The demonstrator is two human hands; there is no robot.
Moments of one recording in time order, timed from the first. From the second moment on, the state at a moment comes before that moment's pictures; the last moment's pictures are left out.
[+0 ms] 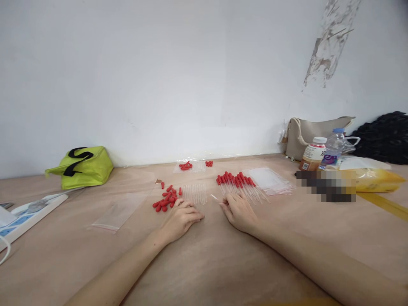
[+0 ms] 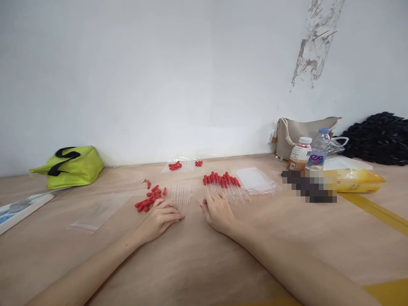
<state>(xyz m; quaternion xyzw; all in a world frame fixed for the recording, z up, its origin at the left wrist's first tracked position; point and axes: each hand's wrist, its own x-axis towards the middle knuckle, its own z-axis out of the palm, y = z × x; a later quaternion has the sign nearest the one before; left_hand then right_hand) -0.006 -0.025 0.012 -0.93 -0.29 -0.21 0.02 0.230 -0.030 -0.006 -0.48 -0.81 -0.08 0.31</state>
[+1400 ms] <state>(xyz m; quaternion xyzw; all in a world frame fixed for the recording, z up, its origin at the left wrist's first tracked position) 0.007 -0.040 0.010 -0.87 -0.34 -0.33 -0.15 0.229 -0.036 0.002 -0.33 -0.90 -0.01 0.29</state>
